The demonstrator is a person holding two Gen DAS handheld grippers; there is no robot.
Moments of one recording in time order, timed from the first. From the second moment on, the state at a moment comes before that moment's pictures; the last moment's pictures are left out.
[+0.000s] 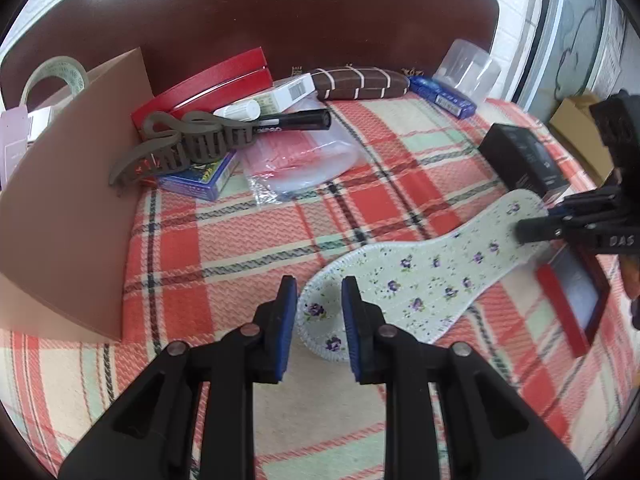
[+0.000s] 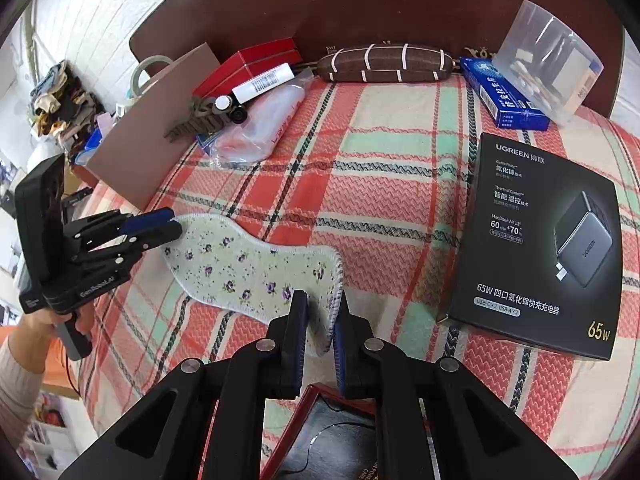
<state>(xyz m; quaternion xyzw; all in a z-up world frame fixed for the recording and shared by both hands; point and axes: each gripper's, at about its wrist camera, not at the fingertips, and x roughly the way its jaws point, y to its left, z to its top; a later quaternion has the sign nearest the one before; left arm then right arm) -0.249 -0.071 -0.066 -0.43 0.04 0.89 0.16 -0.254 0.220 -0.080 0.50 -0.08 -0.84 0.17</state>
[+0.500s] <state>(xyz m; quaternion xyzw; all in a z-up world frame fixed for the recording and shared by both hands) -0.228 -0.041 -0.050 -0.42 0.07 0.89 0.18 -0.245 0.190 -0.067 0.49 0.01 -0.86 0.14</state>
